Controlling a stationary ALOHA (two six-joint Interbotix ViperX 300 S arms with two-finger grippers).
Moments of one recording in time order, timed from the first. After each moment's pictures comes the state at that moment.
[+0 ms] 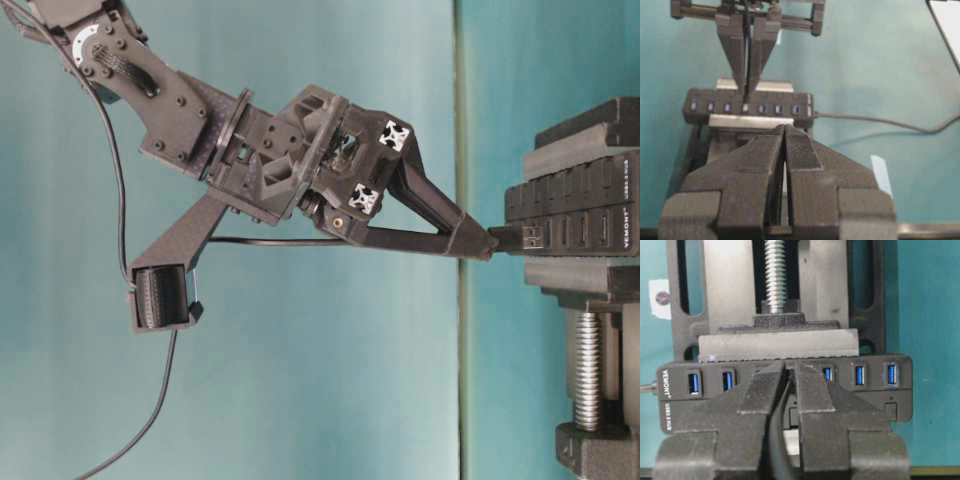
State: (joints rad) left arm 0.00 -0.89 1.13 0.01 0.00 -0.07; right arm -0.09 0.14 0.31 0.00 0.60 -0.07
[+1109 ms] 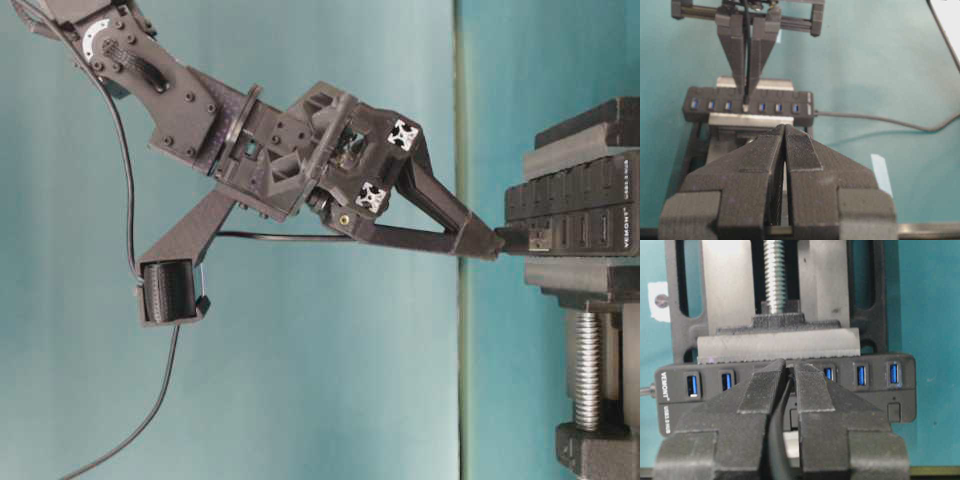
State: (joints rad) left arm 0.00 -0.89 1.13 0.01 0.00 -0.07; right arm -0.09 0.14 0.33 0.01 0.61 -0.07
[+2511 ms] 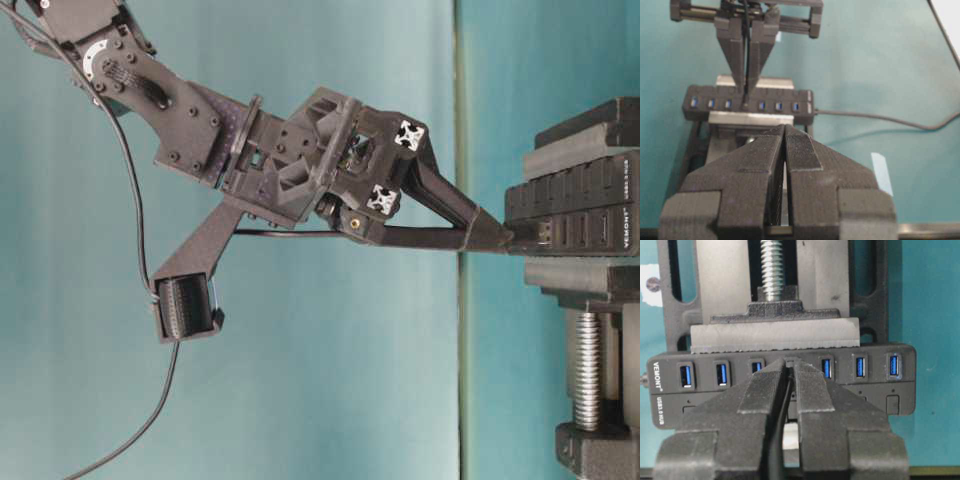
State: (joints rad) left arm 0.00 -0.89 1.14 0.01 0.00 -0.07; right arm -0.09 0.17 0.29 -0.01 0.66 -0.07
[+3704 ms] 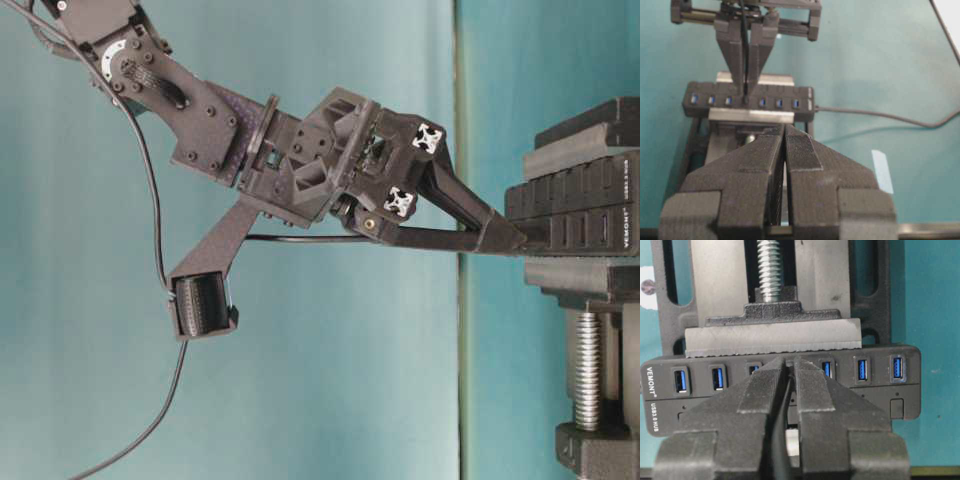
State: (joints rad) left arm 0.00 -0.89 1.14 0.01 0.00 -0.07; right arm -0.10 0.19 0.31 0.00 0.65 -0.07
